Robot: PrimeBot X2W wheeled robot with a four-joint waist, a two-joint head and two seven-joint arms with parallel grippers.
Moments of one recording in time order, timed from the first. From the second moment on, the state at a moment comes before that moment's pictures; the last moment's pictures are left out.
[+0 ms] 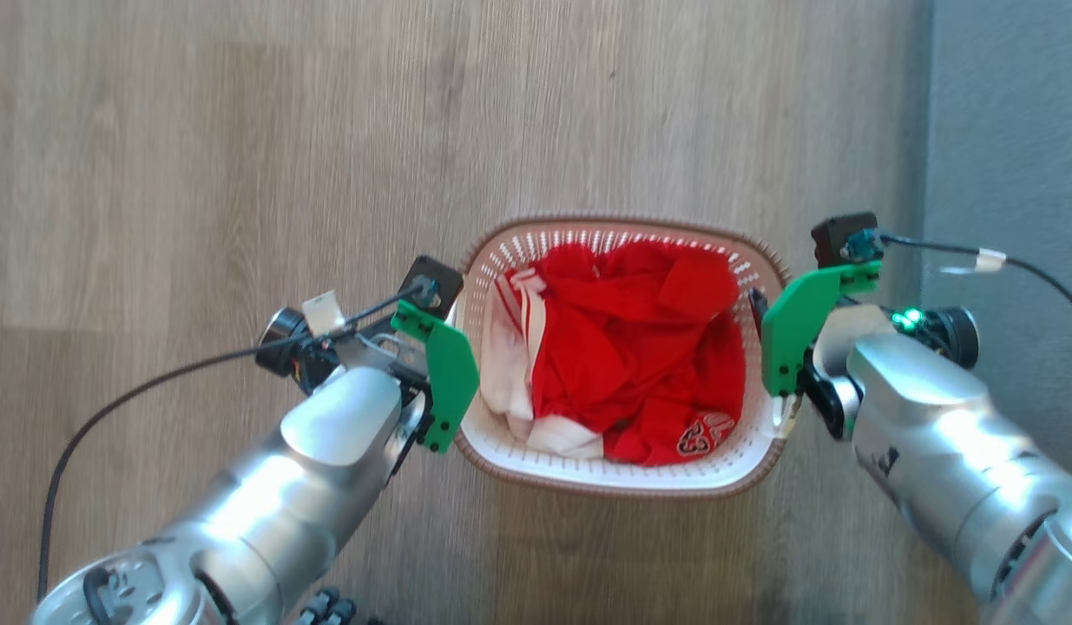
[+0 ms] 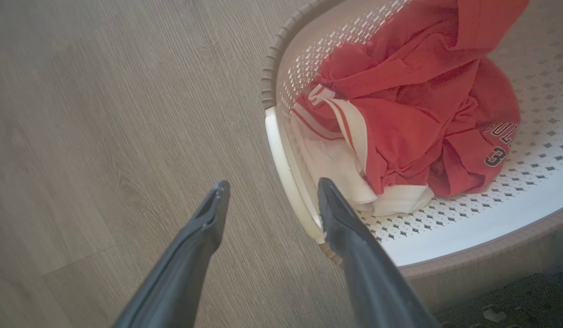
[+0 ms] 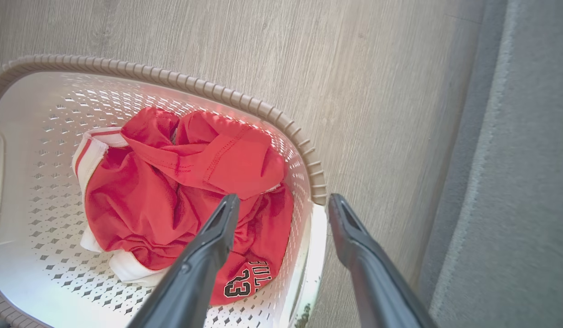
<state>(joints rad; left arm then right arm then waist) -0.86 0.04 -1.29 1.09 -0.84 0.07 0.04 -0.93 -0.13 1.18 1.29 1.15 0.12 -0.10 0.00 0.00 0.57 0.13</state>
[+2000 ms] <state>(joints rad) 0.02 0.05 -0.32 0.12 -0.19 0.09 -0.25 -0.01 -0.05 0.10 0.16 0.33 0.12 -0.25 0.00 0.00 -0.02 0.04</state>
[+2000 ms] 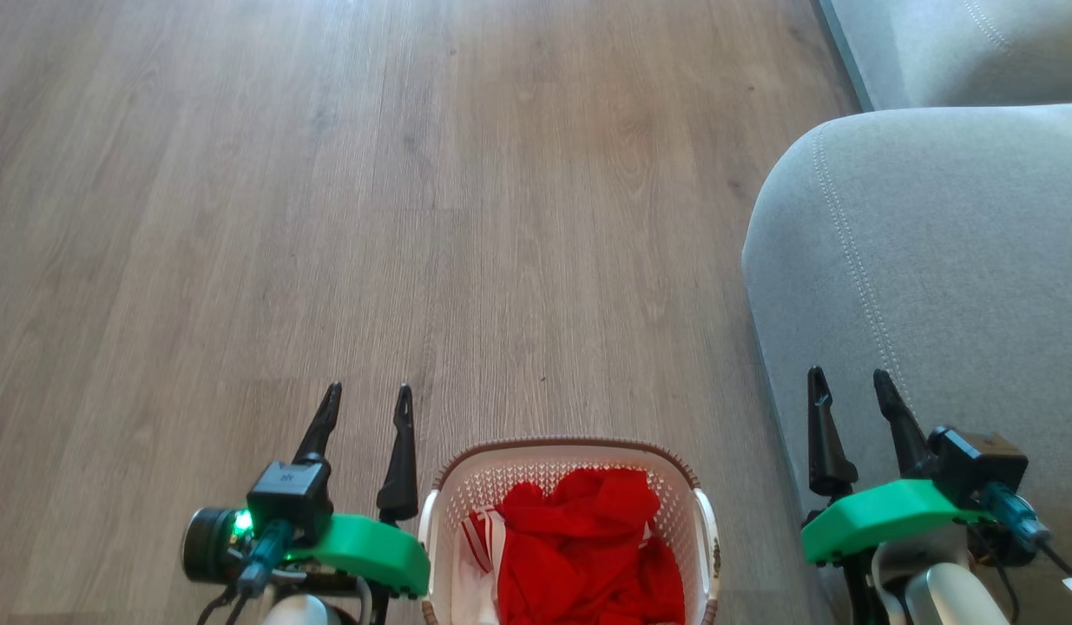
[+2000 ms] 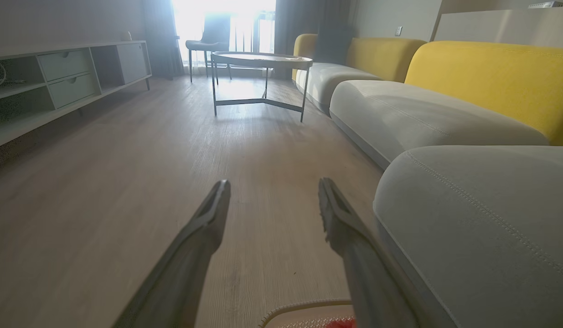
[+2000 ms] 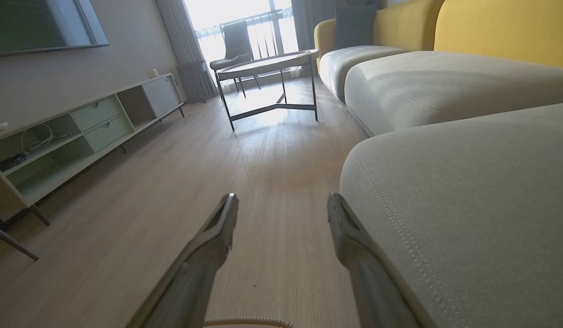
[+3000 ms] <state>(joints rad) 0.02 0.05 -0.30 0.10 -0.25 0.05 -0.25 -0.01 -0.05 0.11 0.15 0.33 0.12 -0.25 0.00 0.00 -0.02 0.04</state>
